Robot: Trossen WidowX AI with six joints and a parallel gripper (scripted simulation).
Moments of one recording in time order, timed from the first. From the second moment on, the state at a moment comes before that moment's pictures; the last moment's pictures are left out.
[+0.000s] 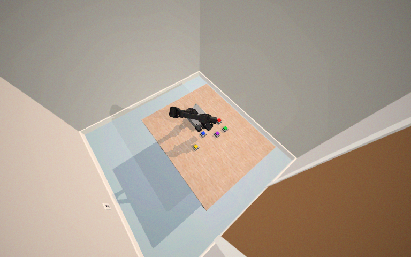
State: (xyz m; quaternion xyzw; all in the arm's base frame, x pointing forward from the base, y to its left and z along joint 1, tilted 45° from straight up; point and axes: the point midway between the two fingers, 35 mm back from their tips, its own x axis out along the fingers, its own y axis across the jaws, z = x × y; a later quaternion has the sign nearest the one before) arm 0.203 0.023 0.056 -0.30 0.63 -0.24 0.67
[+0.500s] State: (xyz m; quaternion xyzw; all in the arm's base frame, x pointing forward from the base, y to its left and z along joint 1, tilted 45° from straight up) arm 0.204 -0.022 0.016 -0.30 0.63 -0.24 0.67
